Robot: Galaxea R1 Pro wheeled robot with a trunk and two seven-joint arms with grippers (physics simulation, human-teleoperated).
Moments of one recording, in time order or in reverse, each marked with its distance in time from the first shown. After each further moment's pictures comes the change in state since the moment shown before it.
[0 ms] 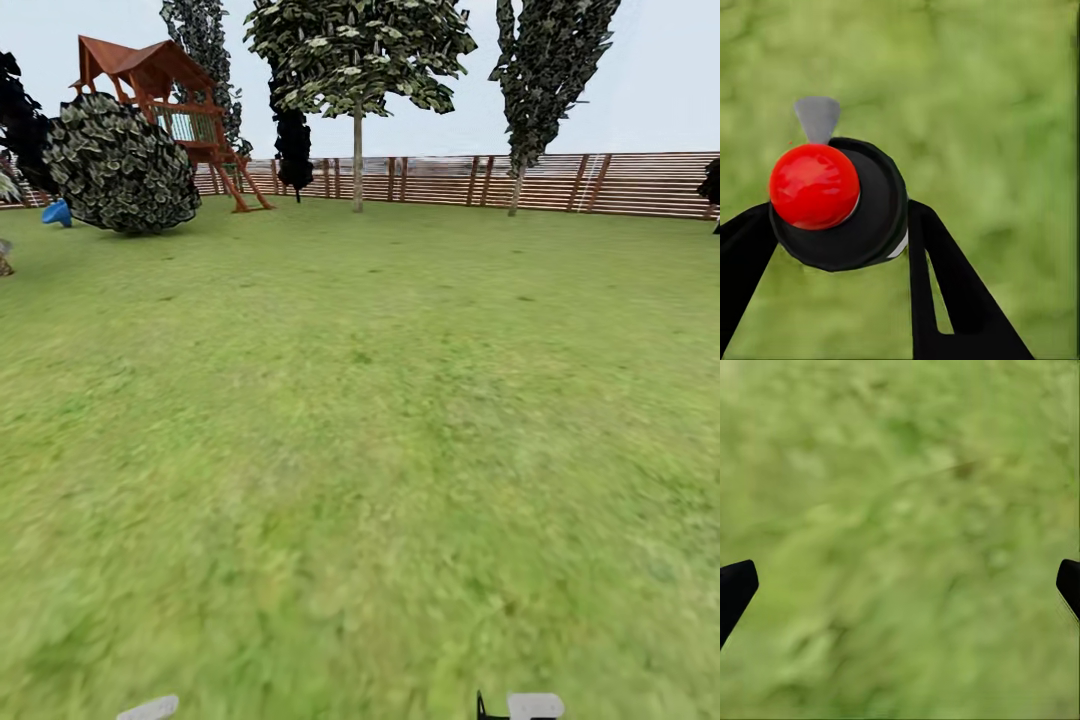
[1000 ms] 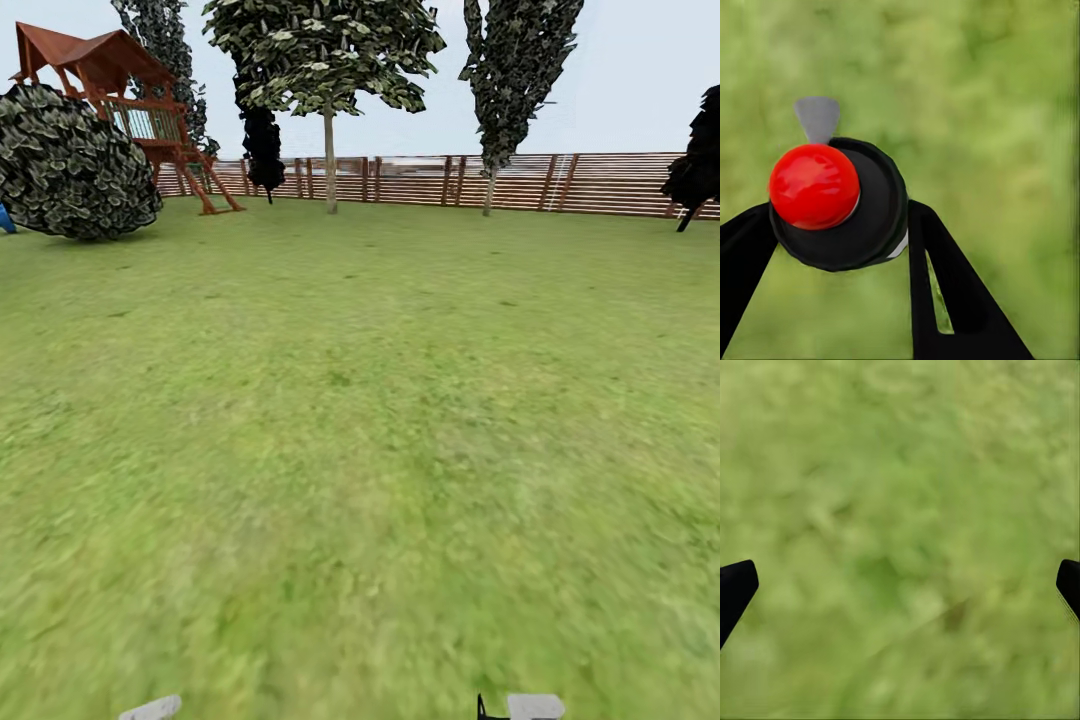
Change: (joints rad) left arm 0.000 -0.004 -0.004 0.000 -0.005 -0.001 -0.001; right arm 0.001 0.000 0.000 0.000 -0.001 0.000 0.000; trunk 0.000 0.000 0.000
